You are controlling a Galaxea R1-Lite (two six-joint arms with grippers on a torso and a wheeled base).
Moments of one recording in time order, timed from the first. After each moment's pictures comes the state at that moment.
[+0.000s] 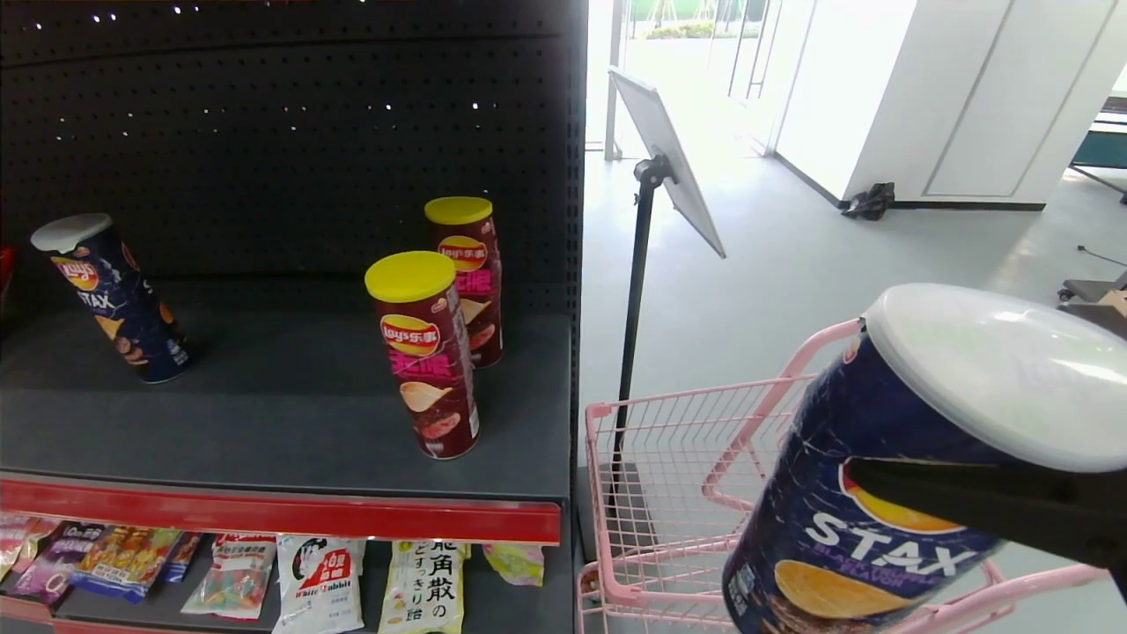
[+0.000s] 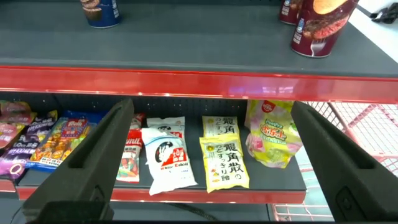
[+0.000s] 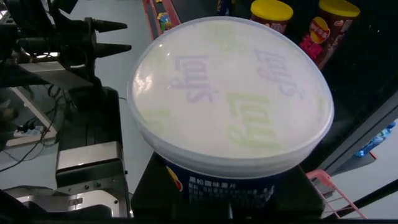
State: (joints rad) left arm 0.00 0.01 0.00 0.01 0.01 -0.01; right arm 0.79 1.15 -0.82 -0.18 0.44 -0.23
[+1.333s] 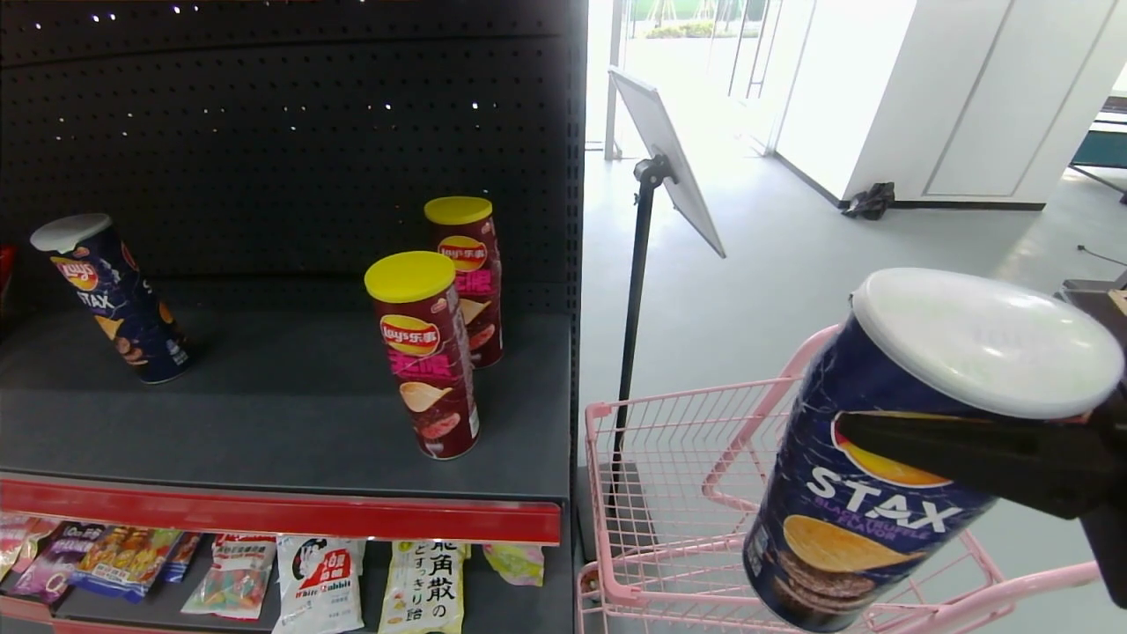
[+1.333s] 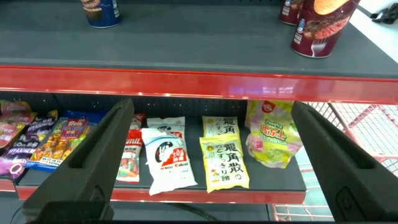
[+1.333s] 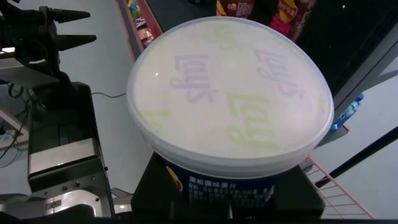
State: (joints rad) left arm 0.00 0.01 0.00 0.01 0.01 -0.01; right arm 0.74 1.15 -0.84 -0.13 0.37 -0.24
